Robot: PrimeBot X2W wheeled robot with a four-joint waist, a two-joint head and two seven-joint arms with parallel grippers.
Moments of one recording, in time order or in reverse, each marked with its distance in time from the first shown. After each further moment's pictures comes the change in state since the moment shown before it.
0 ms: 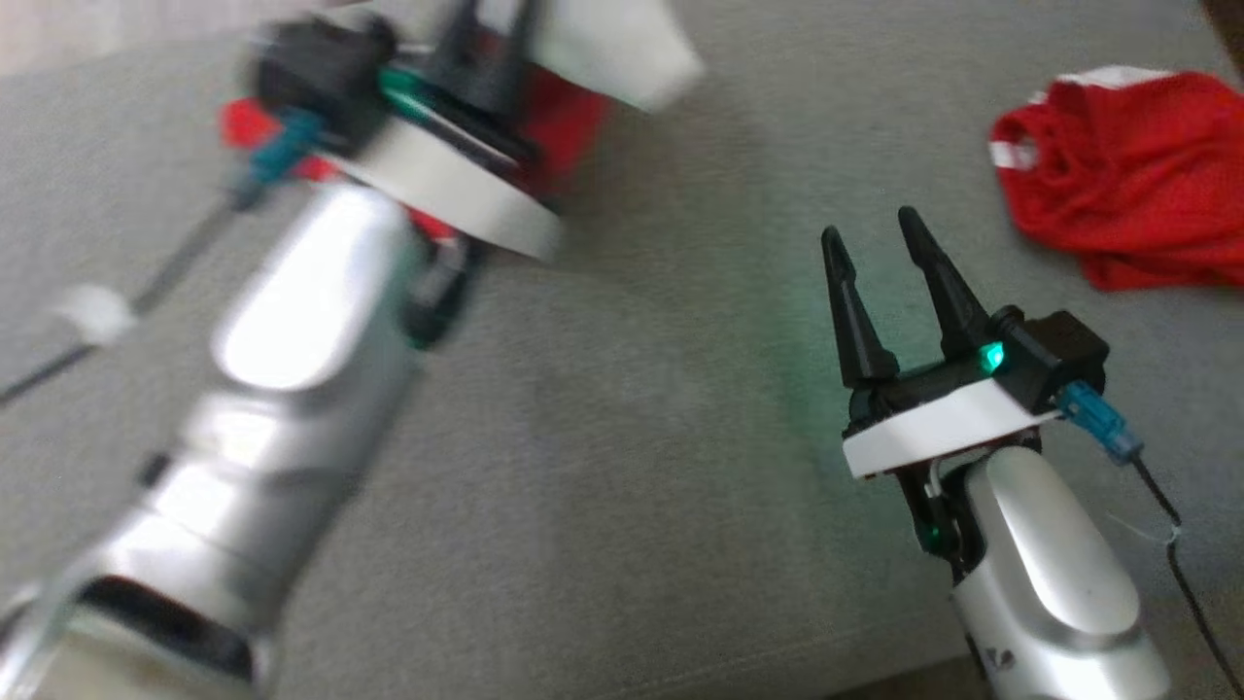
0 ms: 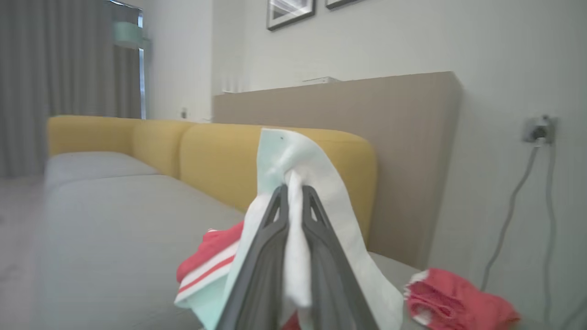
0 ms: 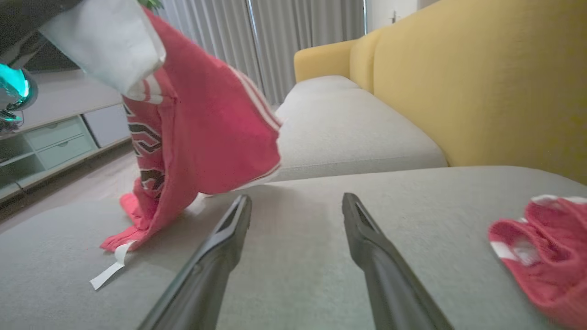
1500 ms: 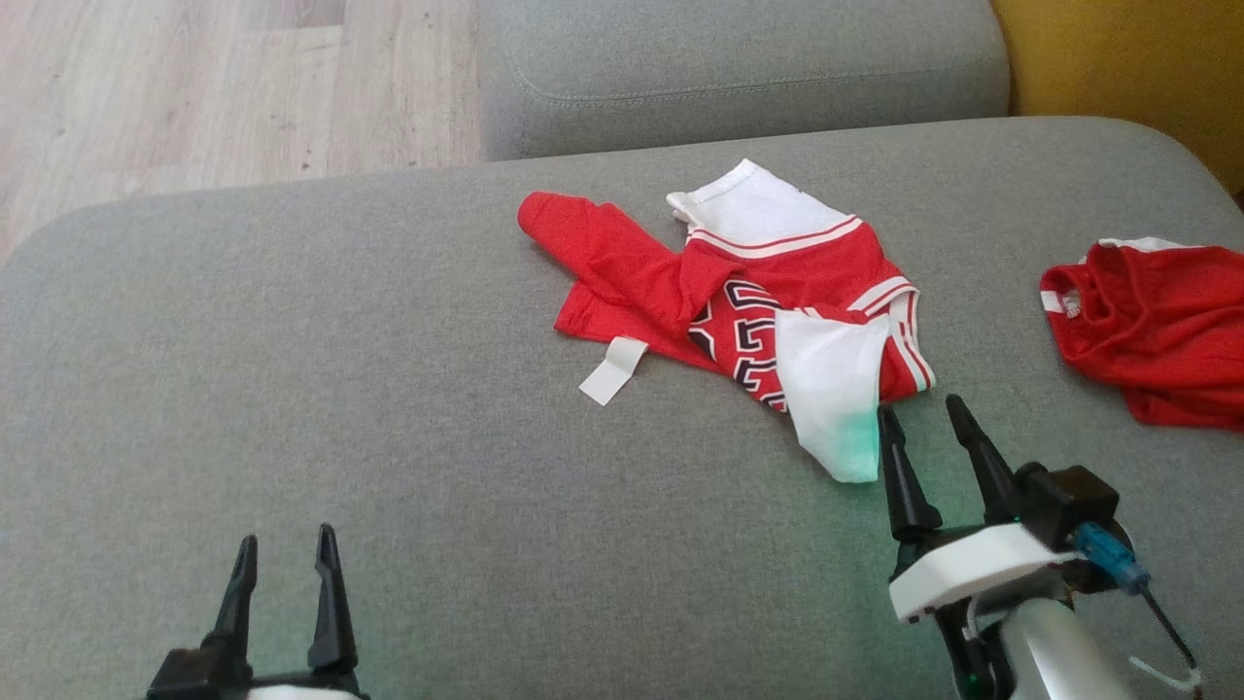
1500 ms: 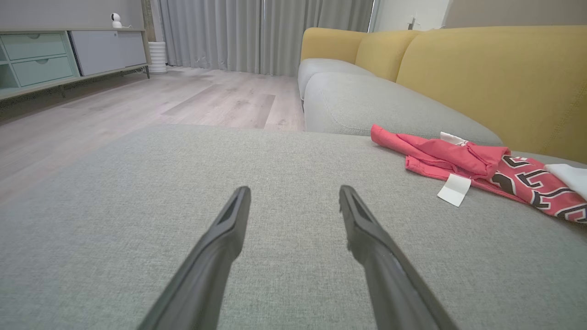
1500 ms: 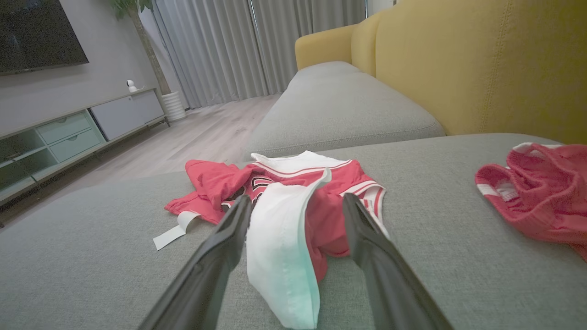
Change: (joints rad) left arm 1.073 -0.130 0.709 -0.232 0.437 0.079 0.000; right arm 0.226 0.008 -0.116 0.108 -0.021 0.000 0.000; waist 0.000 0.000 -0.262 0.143
